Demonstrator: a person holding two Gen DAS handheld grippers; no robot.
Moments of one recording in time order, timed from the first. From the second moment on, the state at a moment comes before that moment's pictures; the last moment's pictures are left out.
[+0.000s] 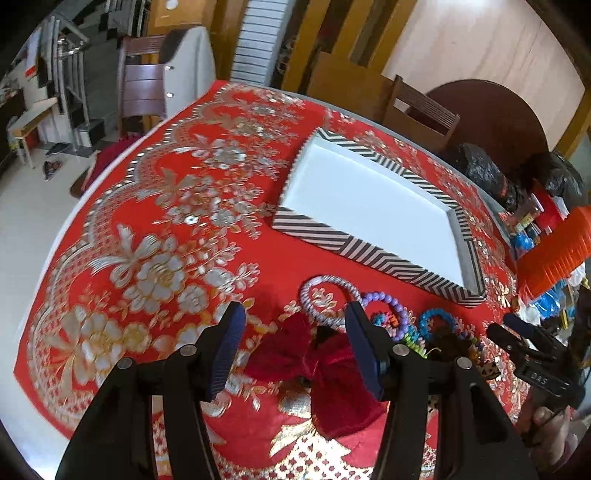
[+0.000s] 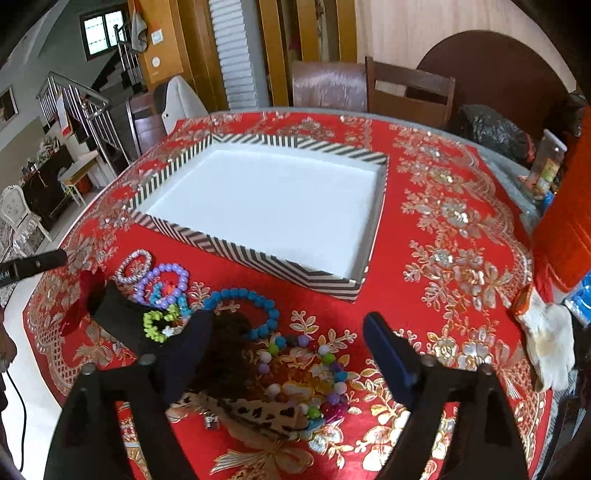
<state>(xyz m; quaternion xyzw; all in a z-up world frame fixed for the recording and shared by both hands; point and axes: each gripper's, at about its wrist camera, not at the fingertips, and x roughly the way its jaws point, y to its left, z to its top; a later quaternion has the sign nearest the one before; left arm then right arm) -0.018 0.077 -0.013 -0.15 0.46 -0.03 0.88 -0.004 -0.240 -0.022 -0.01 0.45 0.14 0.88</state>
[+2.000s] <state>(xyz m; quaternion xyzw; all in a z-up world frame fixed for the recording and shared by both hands) 0.097 0.023 -0.002 -0.04 0.45 -0.05 0.89 0.072 -0.236 0.023 0.04 0.42 0.23 0.88</state>
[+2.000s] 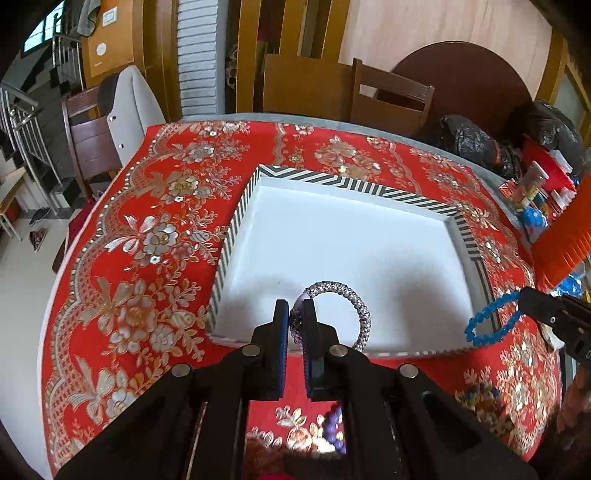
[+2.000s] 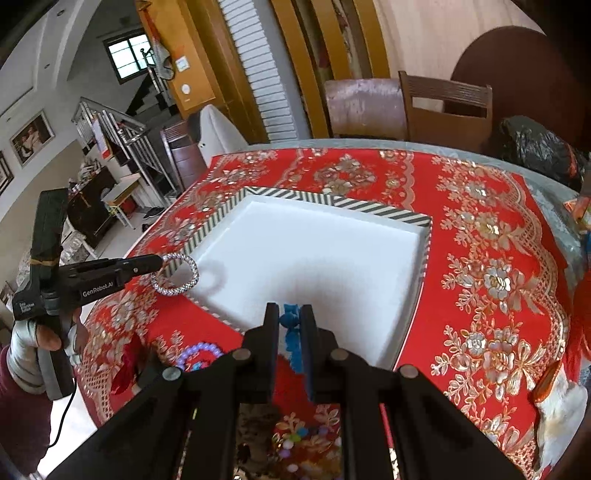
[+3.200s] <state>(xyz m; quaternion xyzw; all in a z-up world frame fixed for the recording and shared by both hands) 0.094 0.026 -0.044 -0.05 0.50 -0.03 0.86 0.081 -0.278 -0.055 0.05 0.52 0.15 0.84</state>
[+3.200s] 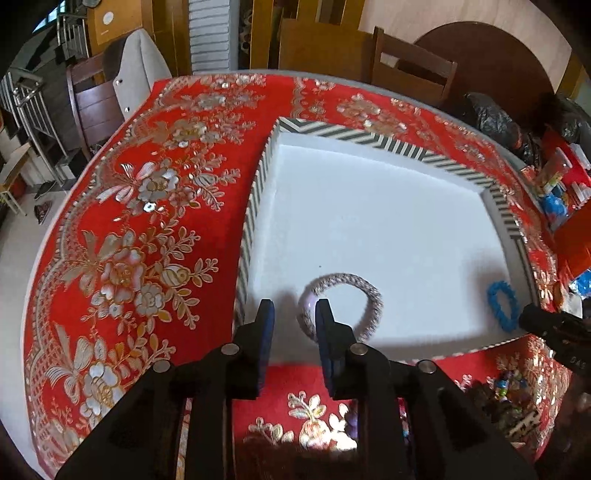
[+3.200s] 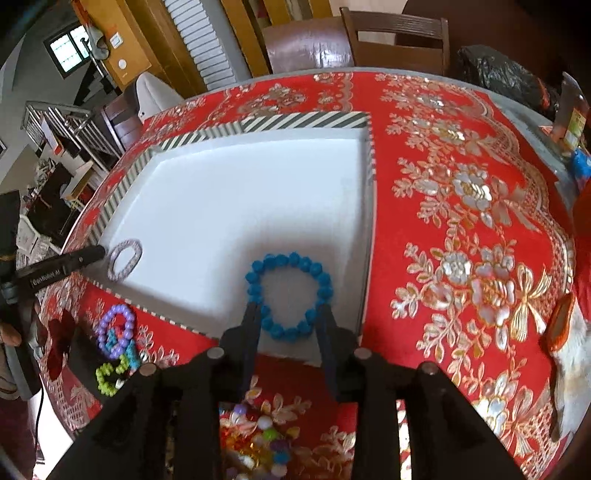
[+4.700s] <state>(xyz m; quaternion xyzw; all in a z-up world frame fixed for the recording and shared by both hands) -0.034 0.043 0.039 -0.09 0.41 -0.03 0.91 -0.030 -0.237 0.036 0.01 0.37 0.20 0.91</state>
